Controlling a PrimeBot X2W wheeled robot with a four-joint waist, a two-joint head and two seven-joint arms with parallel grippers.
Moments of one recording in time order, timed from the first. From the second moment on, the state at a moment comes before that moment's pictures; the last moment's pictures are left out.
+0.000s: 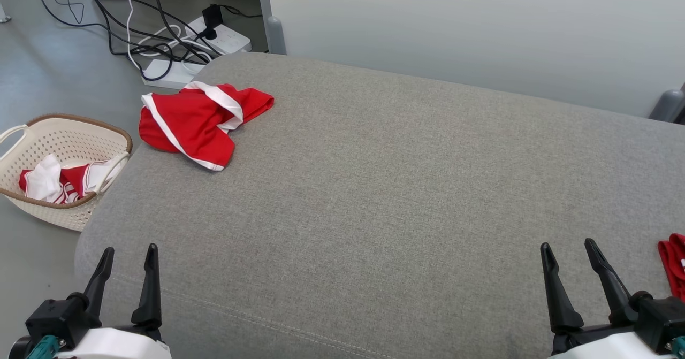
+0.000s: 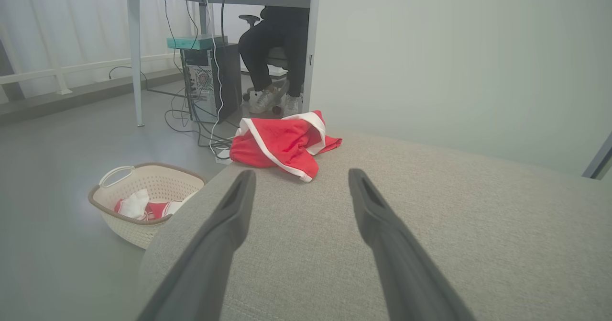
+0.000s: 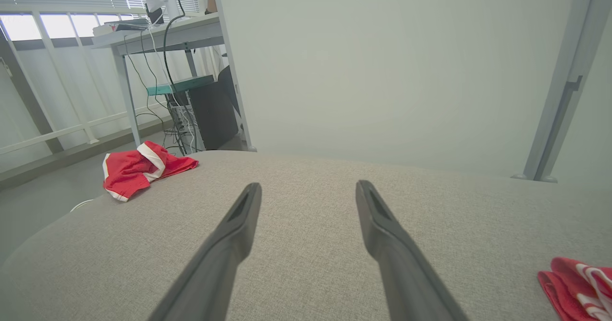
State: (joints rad) left arm 0.03 0.36 -0.19 0.12 -0.54 0.14 -0.25; right arm 0.11 -0.04 0.01 -0.04 0.18 0.13 -0.14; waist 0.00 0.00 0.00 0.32
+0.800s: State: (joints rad) left arm -0.59 0.57 -0.14 0.28 -0.61 -0.05 0.02; right arm 0.06 -0.04 0.04 -0.06 0.17 0.13 -0.13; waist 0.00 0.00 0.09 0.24
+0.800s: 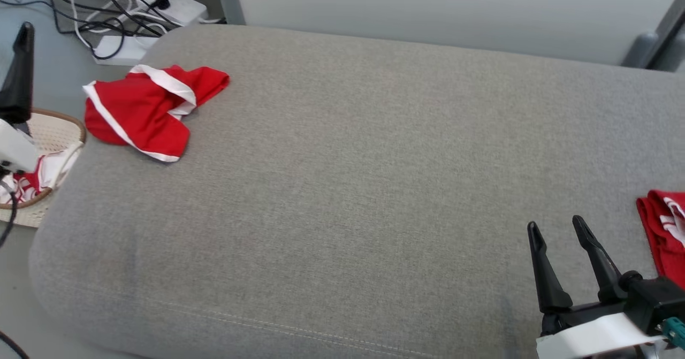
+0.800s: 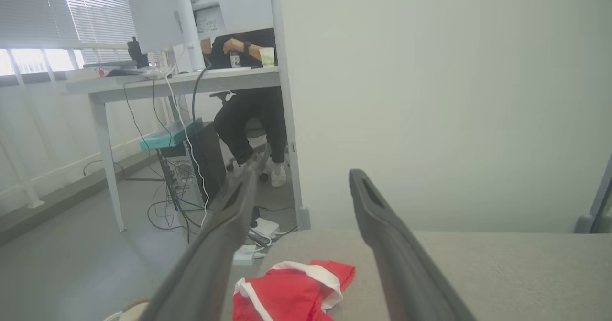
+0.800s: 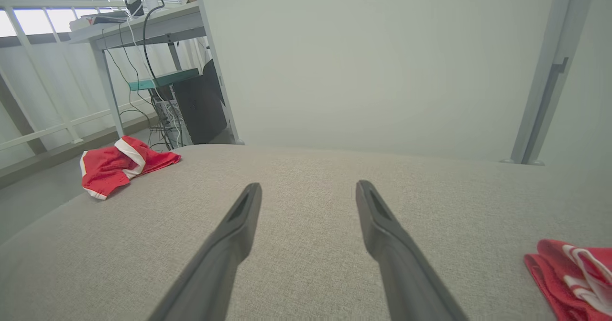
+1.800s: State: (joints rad) left arm -0.85 0.62 -0.17 0.93 -0.93 -0.12 0.34; right arm -0.14 -0.04 0.05 -0.12 0.10 0.13 -0.14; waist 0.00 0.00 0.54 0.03
